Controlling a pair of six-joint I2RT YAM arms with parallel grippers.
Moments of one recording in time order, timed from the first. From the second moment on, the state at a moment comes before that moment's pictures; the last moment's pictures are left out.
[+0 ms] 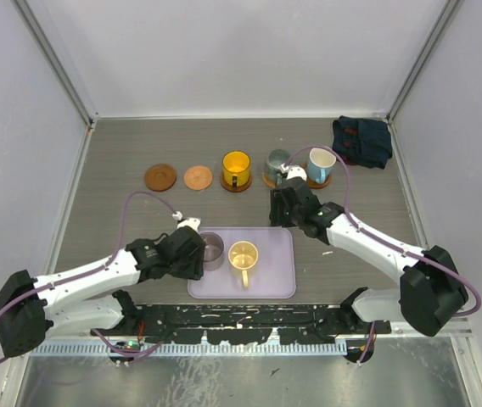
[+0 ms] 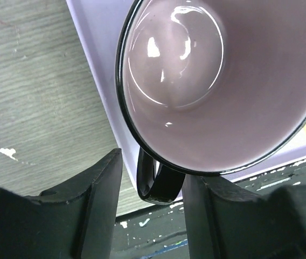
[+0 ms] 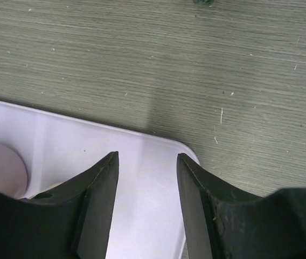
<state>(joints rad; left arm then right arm) -0.93 1.06 0.58 -0.61 -0.16 -0.71 0.65 1.29 0.82 -0.32 0.20 0.45</state>
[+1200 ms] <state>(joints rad) -0.95 0.90 0.47 -0.46 -0.23 -0.63 0.65 1.30 0.82 -0.31 0.18 0.46</state>
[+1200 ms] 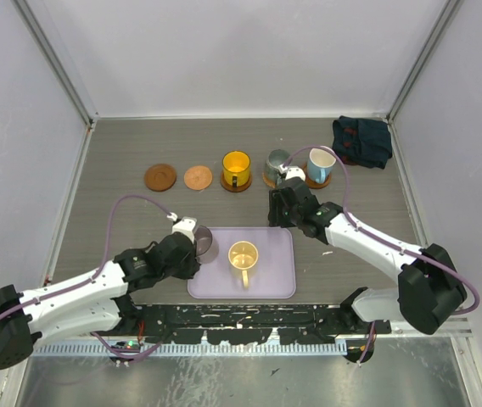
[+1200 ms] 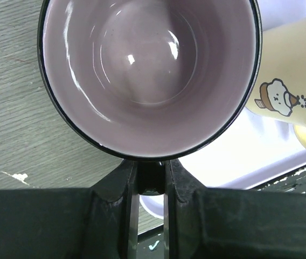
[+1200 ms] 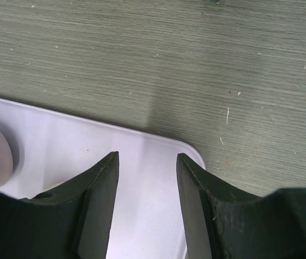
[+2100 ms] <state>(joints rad) -0.91 1.29 0.93 -0.55 -0.45 -0.45 0.65 1.30 0.80 -0.30 0.19 0.47</state>
